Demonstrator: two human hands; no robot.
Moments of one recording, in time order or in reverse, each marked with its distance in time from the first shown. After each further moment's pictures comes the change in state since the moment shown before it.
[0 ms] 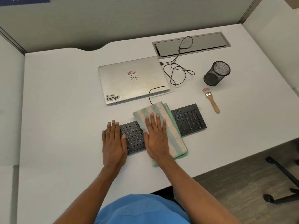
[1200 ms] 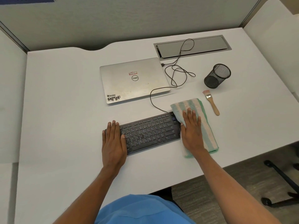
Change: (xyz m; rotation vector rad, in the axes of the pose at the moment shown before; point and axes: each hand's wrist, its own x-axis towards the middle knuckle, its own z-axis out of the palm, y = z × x) left_hand -0.002 -0.002 0.002 0.002 0.026 0.006; right_hand 0.004 0.142 -0.034 0.041 0.070 0.155
